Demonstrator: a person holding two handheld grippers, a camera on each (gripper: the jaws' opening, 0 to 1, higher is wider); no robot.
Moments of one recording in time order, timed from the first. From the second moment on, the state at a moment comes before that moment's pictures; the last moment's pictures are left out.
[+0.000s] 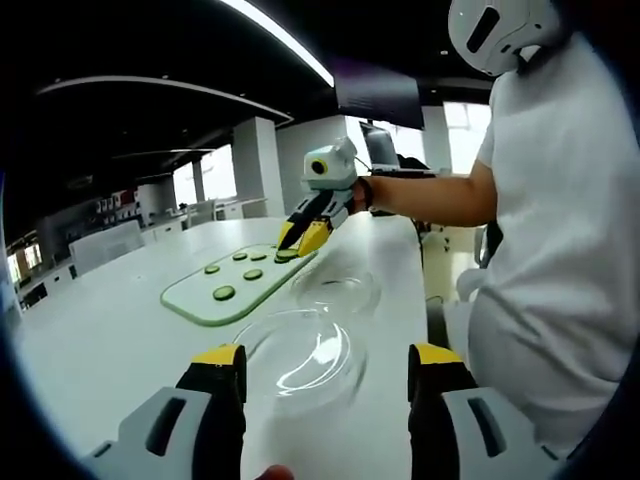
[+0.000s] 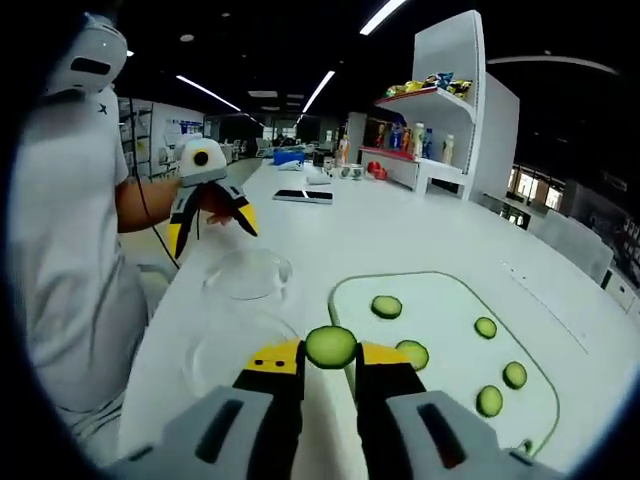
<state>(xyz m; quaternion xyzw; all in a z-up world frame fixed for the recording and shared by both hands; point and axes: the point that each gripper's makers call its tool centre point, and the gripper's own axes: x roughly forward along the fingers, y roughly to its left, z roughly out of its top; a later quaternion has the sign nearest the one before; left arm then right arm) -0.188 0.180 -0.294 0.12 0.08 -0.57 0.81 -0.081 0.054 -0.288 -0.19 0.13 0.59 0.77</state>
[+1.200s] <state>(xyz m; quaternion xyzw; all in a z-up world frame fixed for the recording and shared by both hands) -0.191 0.177 -0.296 0.12 0.08 -0.57 0.81 -0.116 0.063 -0.300 -0.19 0.15 0.64 0.73</state>
